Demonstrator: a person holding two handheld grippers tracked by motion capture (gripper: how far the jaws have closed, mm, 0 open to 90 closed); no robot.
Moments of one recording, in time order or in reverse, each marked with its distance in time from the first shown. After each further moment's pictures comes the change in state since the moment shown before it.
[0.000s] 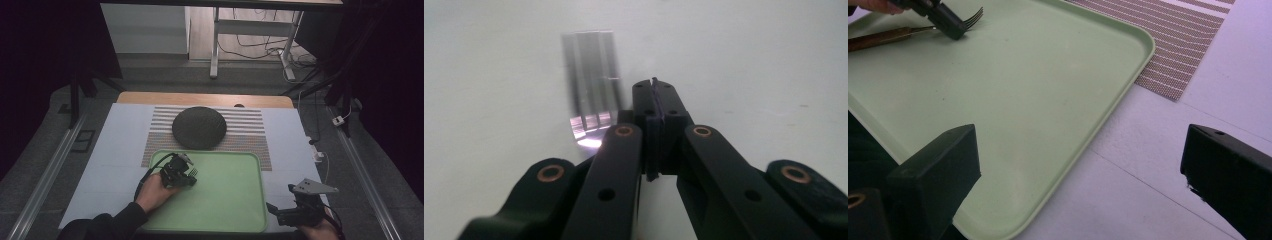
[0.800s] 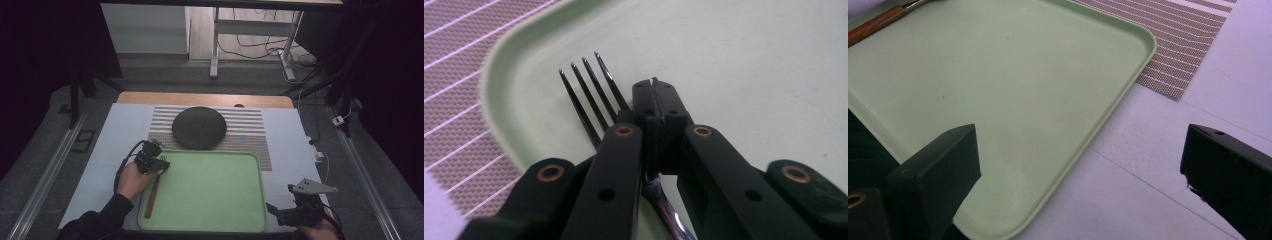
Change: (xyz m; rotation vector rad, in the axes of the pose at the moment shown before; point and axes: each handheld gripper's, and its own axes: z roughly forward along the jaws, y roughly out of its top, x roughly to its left) left arm 0.066 -0.029 -0.036 -0.016 0.154 -0.248; right arm 0.001 0.000 0.001 0.005 0.000 -0.002
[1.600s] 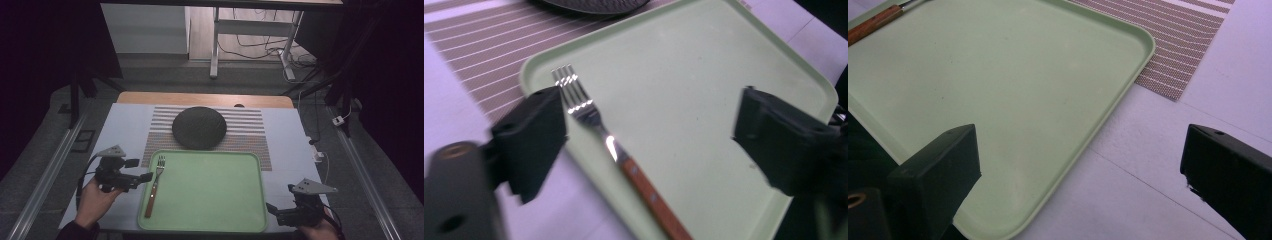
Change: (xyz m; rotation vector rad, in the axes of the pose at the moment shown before) left arm -0.010 -0.085 -0.101 -0.383 -0.124 0.019; right arm 0.001 0.000 0.000 -0.002 -0.005 -0.003
